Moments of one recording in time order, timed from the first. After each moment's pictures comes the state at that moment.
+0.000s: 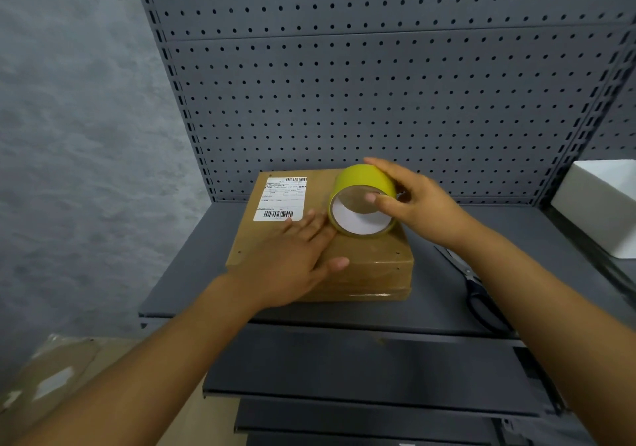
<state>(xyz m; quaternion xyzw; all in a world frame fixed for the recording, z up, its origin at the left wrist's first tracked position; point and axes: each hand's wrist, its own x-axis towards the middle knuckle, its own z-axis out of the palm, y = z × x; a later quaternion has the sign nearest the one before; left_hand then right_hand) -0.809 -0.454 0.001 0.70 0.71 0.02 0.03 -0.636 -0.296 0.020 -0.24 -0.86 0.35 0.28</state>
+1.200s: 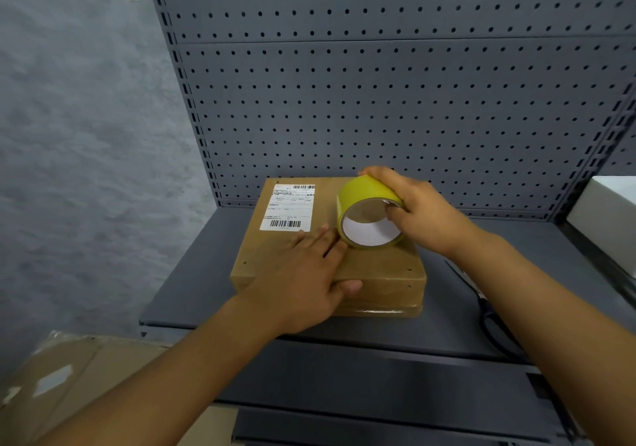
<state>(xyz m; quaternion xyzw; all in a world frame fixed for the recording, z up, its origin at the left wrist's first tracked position) -0.795 -0.456 0.002 0.69 0.73 0.01 0.00 -0.654 -0.288 0.027 -0.21 -0.92 0.23 0.25</state>
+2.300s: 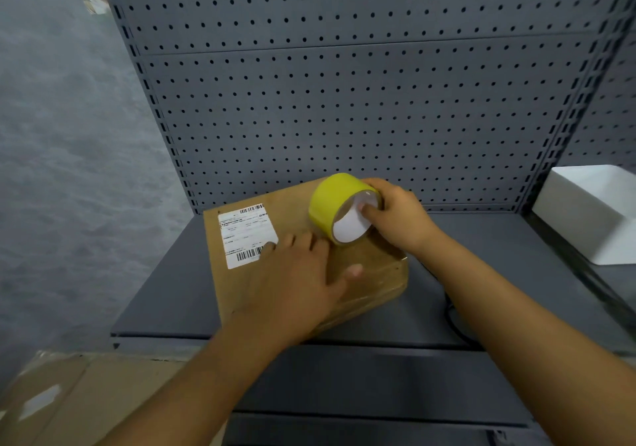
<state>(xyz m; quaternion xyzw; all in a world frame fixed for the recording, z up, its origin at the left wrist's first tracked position) -0.751 -0.444 0.002 0.61 0.78 0.08 -0.08 -0.639 -0.290 0.019 -0.33 -0.84 0.31 0.30</state>
